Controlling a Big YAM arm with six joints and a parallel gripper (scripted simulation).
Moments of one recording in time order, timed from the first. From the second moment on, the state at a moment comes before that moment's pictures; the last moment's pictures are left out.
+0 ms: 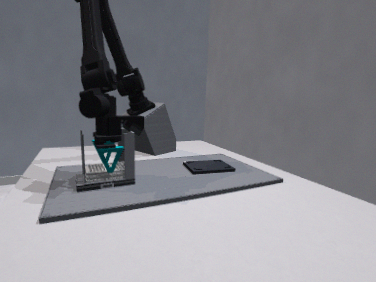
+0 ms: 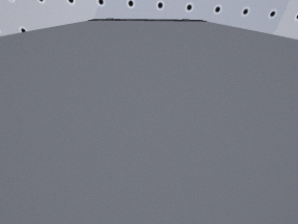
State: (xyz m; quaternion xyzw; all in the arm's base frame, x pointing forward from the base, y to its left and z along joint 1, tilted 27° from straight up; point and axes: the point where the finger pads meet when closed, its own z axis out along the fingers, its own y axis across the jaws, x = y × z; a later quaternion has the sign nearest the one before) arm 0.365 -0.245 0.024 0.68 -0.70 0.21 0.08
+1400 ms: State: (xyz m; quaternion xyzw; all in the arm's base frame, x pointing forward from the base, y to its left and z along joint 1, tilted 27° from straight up) arm 0.356 -0.227 0.064 0.68 -0.70 0.22 0.08
